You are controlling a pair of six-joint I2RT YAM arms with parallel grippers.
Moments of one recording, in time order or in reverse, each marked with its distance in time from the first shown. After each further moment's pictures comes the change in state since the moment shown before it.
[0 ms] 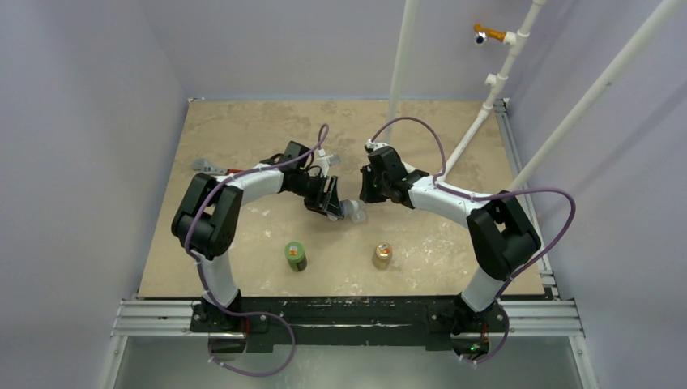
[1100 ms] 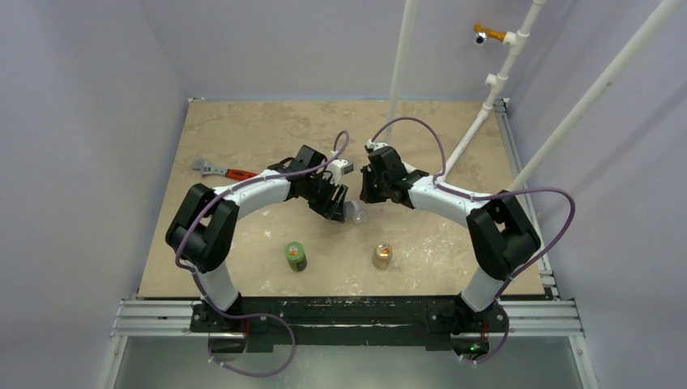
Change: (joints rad) left arm -0.121 -0.090 -0.011 -0.023 -0.265 0.184; right arm -0.001 0.002 0.000 -0.002 0.000 0.000
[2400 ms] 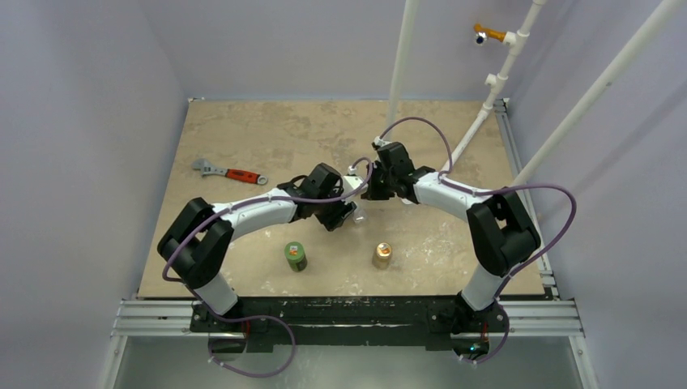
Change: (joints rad) left arm -0.180 -0.111 -0.117 0.108 -0.388 0.212; right arm -0.074 0.019 0.000 0.011 -0.137 0.038
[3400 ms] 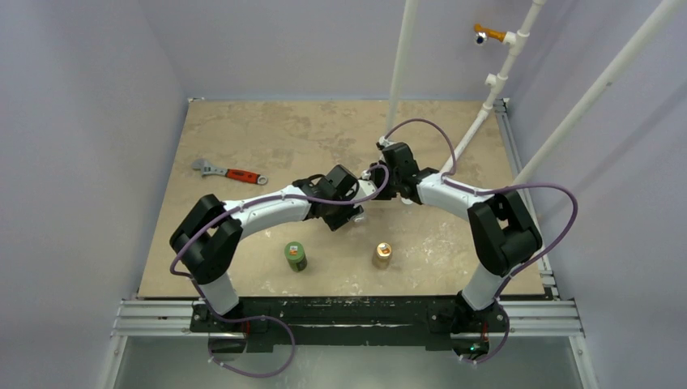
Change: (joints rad) left arm -0.090 0.068 0.134 -0.164 -0.195 0.058; right arm -0.028 0.001 -0.026 0.042 -0.051 0.016
